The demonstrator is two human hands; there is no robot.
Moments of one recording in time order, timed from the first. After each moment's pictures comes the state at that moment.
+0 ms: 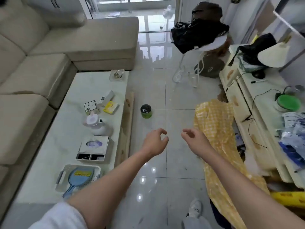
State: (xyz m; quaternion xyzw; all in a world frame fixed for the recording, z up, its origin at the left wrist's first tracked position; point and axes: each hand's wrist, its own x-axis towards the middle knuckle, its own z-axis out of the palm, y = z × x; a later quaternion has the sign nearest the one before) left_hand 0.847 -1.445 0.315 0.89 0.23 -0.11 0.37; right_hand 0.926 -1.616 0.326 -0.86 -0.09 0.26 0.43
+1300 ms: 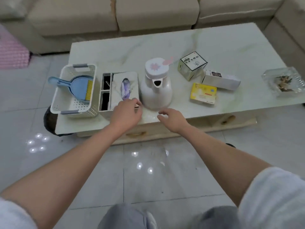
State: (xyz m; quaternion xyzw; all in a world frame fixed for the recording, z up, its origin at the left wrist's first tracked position) left_hand 0.888 -1.178 0.014 0.57 0.79 0.12 0.18; right_hand 1.076 -1.102 -0.042 -0.50 -0.76 0.40 0.02
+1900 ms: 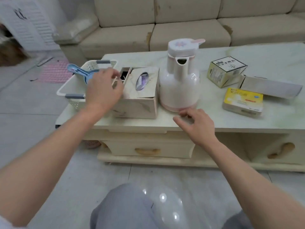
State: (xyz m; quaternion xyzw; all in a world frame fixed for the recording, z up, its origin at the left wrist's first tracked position) left_hand 0.797 -1.192 -0.053 0.49 0.81 0.27 -0.16; right_hand 1.076 -1.083 -0.167 -0.40 -0.84 0.20 0.32
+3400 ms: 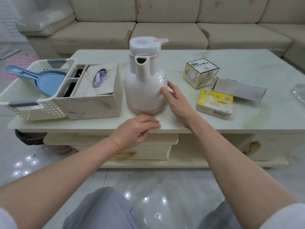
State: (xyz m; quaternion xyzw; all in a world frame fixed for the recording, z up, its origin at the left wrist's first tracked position) left_hand 0.910 -1.155 -0.173 0.80 0.54 0.25 0.01; right_hand 1.063 -1.015 -0.136 -0.34 -0.66 0.60 0.31
